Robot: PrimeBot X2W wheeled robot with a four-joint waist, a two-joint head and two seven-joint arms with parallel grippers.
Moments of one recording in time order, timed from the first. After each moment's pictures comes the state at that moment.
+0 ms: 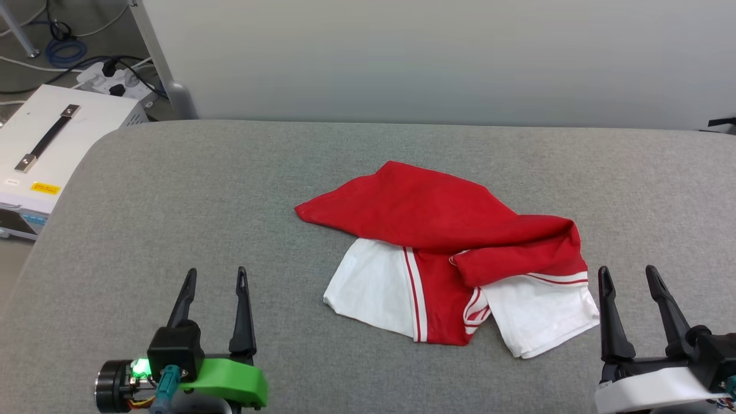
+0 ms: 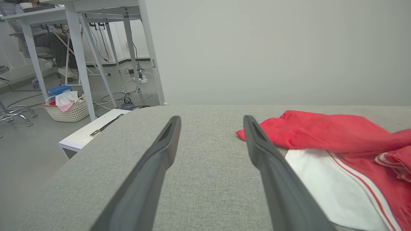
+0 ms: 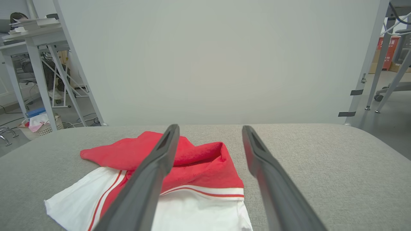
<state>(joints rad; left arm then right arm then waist) 0.03 0.17 -0.16 0.05 -0.16 0.16 -0.26 0.11 -0.05 -0.05 -0.07 0.16 0.13 -0.26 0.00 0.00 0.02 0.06</state>
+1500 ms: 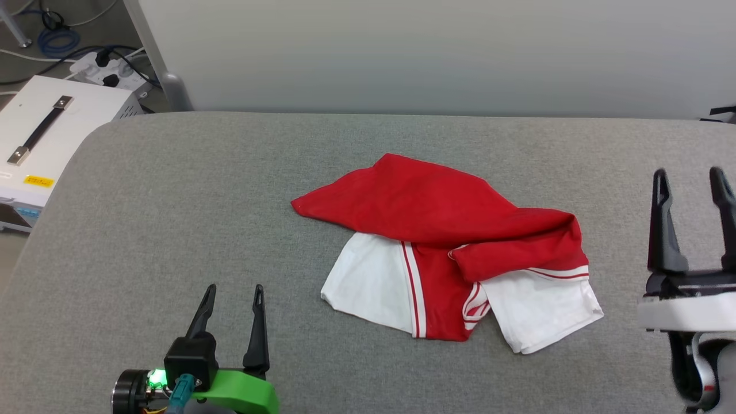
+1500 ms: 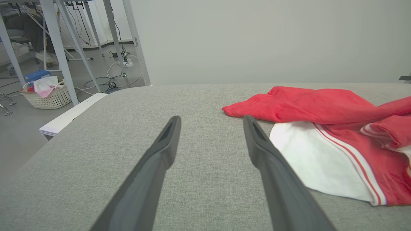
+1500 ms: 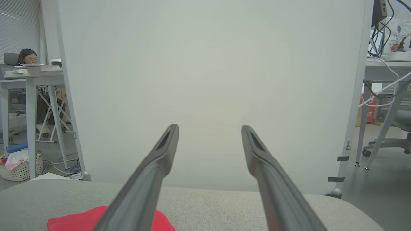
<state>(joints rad) 0.06 0.06 -0.06 0.11 -0.05 0.01 -0.26 -0.07 -0.11 -0.10 -0.14 0.16 0.13 -0.26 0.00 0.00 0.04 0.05</state>
